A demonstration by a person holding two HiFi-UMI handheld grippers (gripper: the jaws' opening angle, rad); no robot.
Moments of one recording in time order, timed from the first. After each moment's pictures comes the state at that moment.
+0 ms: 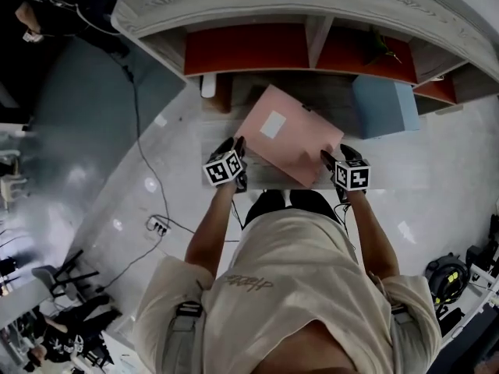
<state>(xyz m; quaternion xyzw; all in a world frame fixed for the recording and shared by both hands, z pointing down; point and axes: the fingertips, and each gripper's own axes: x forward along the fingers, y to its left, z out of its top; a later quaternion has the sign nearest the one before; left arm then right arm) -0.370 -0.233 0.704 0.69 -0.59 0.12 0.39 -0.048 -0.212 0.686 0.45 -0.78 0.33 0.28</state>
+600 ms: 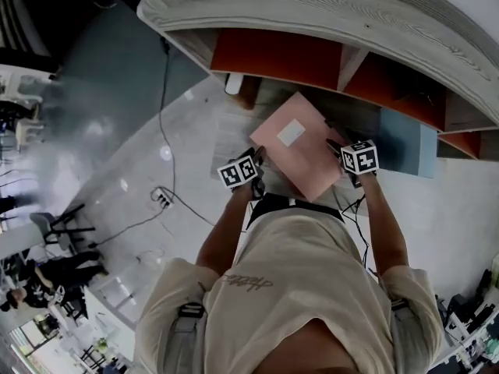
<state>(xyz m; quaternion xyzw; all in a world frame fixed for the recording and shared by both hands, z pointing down) -0.348 -0.205 0.731 0.61 -0.62 0.05 0.50 -0.097 -0.317 0.697 0.29 -0.85 0.26 0.36</state>
